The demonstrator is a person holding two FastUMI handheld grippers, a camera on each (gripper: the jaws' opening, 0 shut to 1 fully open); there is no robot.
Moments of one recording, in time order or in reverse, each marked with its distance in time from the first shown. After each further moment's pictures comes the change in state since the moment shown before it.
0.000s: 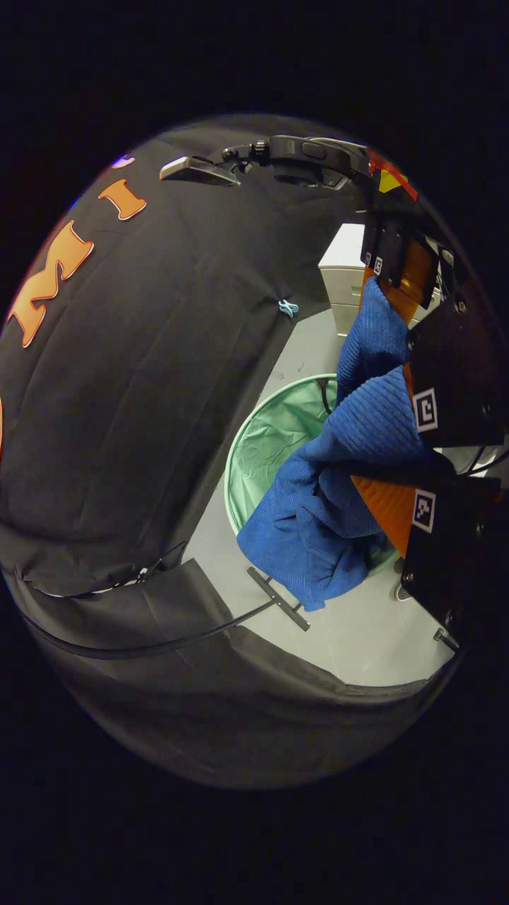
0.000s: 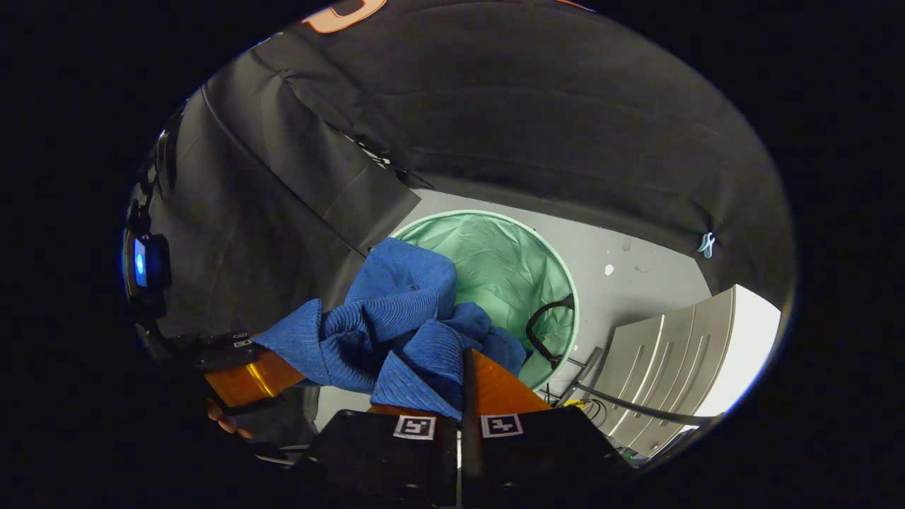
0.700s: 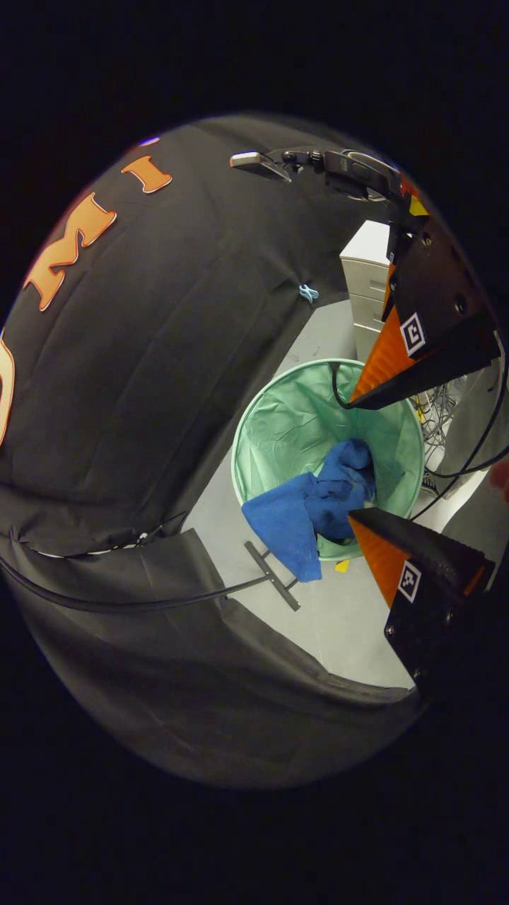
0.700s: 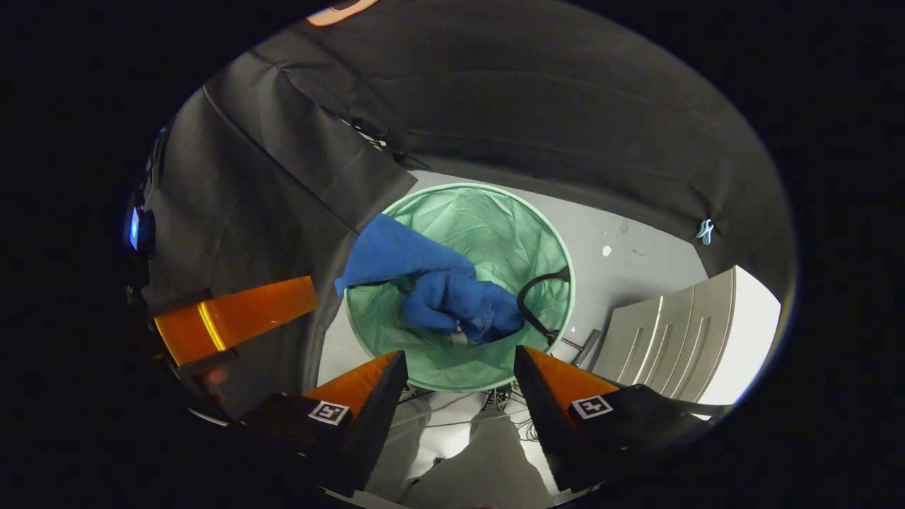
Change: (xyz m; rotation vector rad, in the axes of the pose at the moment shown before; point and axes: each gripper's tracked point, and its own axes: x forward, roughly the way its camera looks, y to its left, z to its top) left arm -0.020 0.018 0.012 -0.096 -0.055 0.079; right arm -0.001 -0.009 -0.033 -0.022 0.056 -0.012
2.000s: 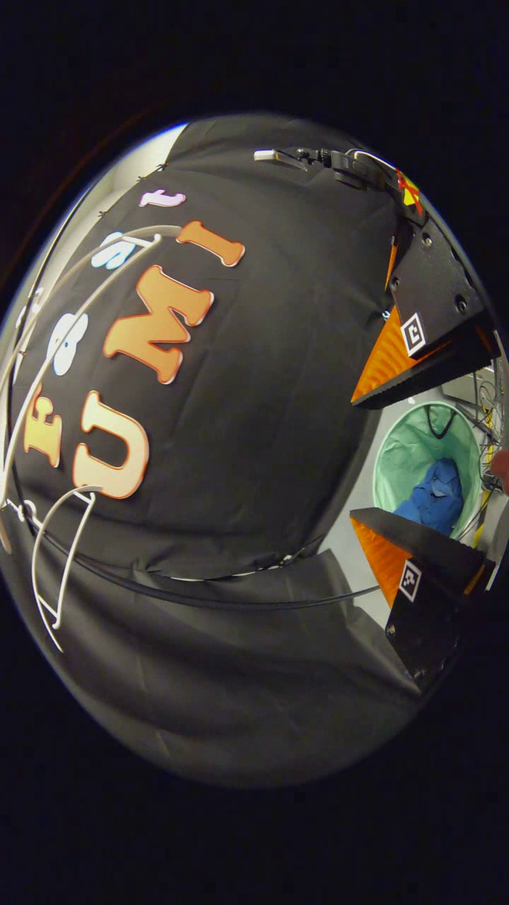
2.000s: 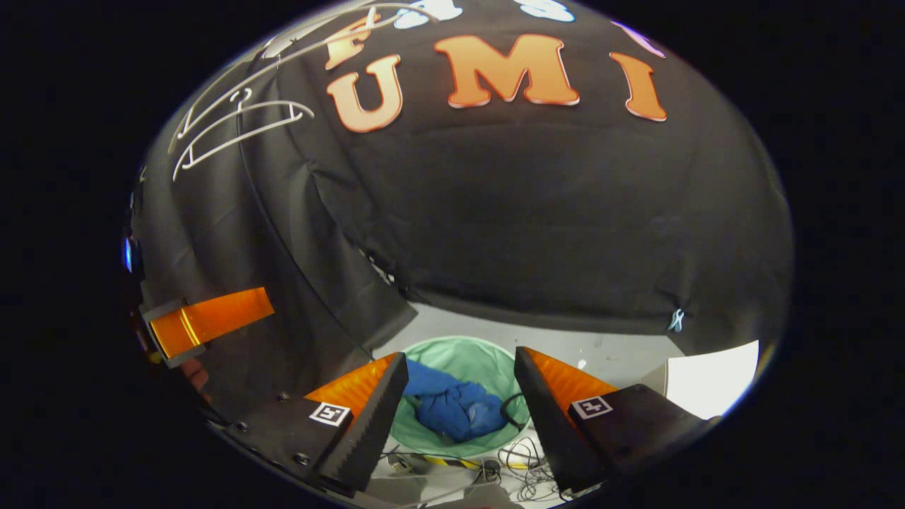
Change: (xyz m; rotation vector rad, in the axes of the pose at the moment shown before) left arm -0.192 -0.056 0.156 0.092 -0.608 -0.085; right arm -0.208 0.007 0.141 -0.030 -0.639 -0.030
